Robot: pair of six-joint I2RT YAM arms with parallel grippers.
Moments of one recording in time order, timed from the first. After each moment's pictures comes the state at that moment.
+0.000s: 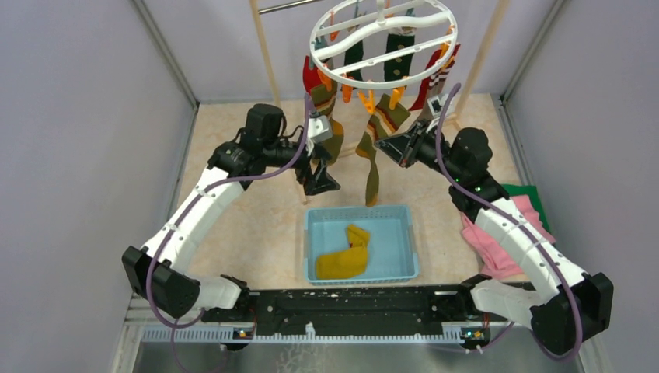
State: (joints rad) left arm -0.49 1.32 1.39 -0.66 0.81 0.36; right arm 0.42 1.08 0.93 0.19 -0.45 0.55
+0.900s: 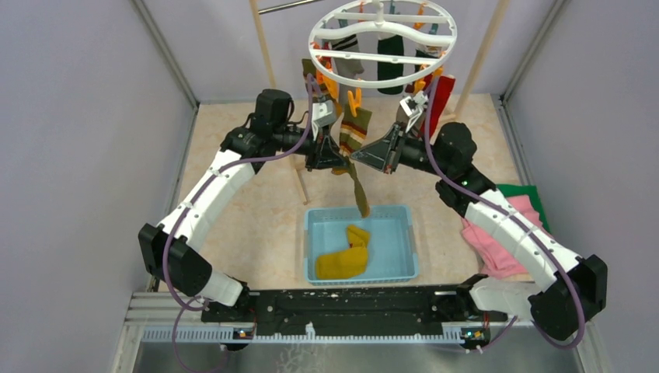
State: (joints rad) left arm -0.47 1.48 1.50 -0.56 1.00 0.30; right arm 0.55 1.16 1.02 0.22 -0.65 0.70
